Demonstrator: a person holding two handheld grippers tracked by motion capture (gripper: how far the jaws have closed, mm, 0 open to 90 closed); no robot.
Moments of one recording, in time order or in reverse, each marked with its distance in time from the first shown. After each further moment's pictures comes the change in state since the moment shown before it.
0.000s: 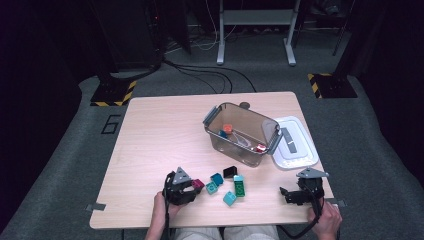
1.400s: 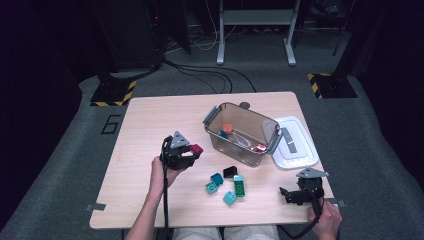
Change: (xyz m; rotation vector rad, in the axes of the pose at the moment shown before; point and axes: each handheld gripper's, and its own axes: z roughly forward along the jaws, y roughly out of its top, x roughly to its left) left arm 0.032 0.107 -0.016 -0.060 0.085 0.093; right arm 0.000 0.001 0.000 0.005 0.009 -0.001
